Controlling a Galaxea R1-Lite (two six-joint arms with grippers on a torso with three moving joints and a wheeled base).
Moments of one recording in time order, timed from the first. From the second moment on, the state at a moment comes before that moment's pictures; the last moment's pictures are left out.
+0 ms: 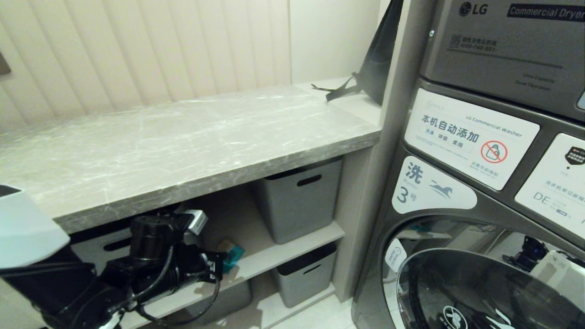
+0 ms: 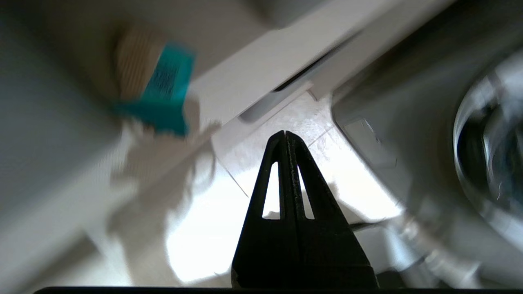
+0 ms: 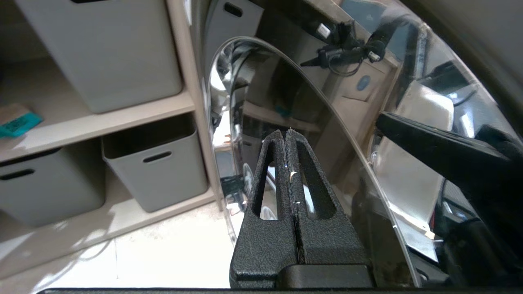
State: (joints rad) left arm -0.35 1.92 -0.46 -0.89 -0.07 -0.17; right arm 0.01 0.00 0.00 0.00 0.00 -0.01
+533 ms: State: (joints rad) left arm -0.54 1.87 -0.39 -0.77 0.08 -0.47; right arm 0.00 0.00 0.00 0.00 0.00 -0.01
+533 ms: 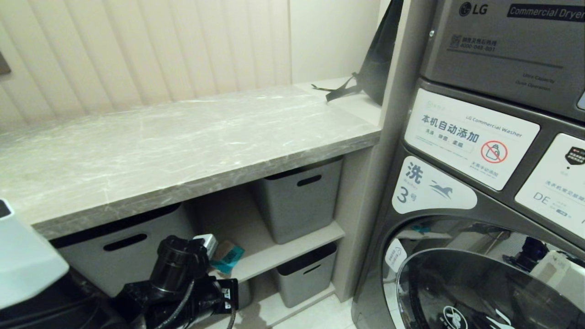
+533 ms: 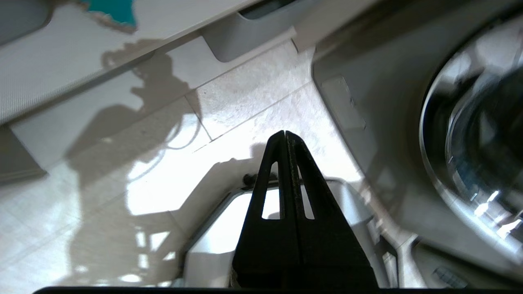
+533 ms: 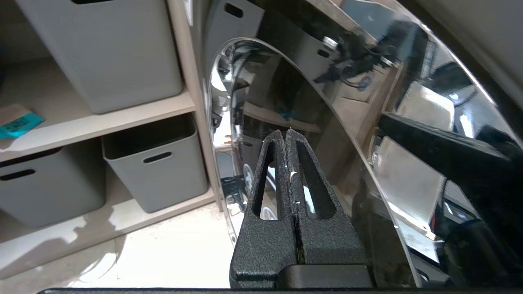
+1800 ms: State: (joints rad) left arm -0.44 2.08 -0.67 -0.43 0.40 -1.11; right arm 0.00 0.00 0.00 0.00 0.00 -0.01
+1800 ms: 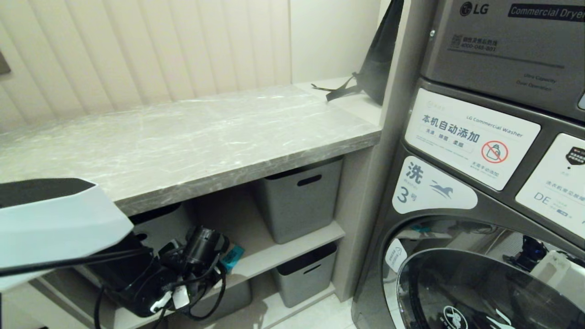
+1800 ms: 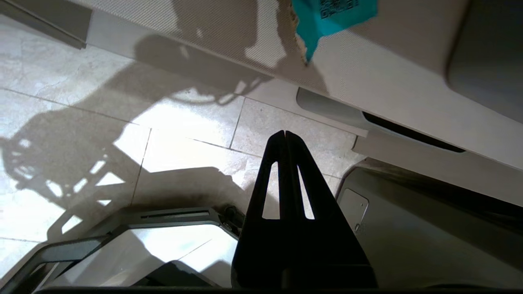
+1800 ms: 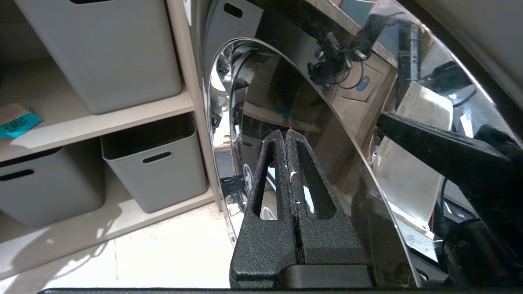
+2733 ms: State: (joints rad) left arm -0.33 2.16 -0.69 -0.43 0.25 -0.97; right arm 0.00 0.00 0.00 0.00 0.00 -0.01
